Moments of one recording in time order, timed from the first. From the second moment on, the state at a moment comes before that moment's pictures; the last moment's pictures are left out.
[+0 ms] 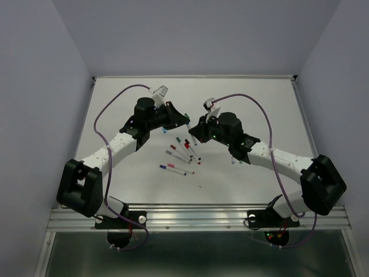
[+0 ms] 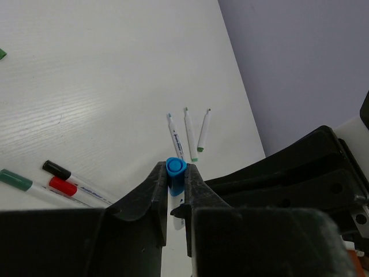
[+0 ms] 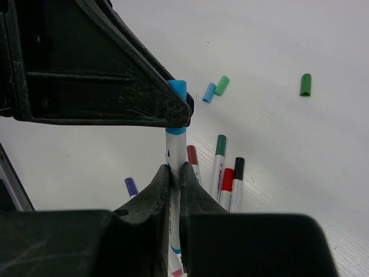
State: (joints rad) left arm -0.45 1.41 0.92 0.17 0.48 -0.75; right arm 0.73 1.41 0.88 0.27 -0.14 0.31
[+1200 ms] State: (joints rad) left arm -0.44 1.41 0.92 0.15 0.41 -0.75; right arm 0.72 1.52 0.93 0.33 -0.13 0.24
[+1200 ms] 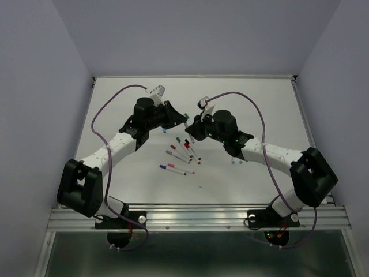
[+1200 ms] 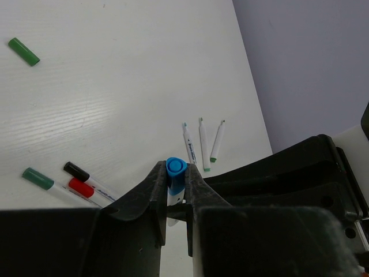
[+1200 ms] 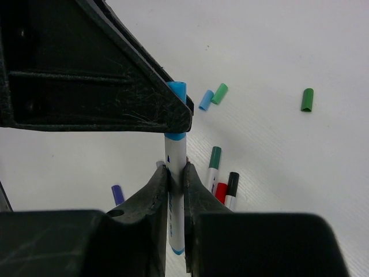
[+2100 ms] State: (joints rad) left arm -0.16 1.67 1.40 0.08 0.22 -0.75; right arm 0.78 1.24 0.43 0.28 -0.36 0.52
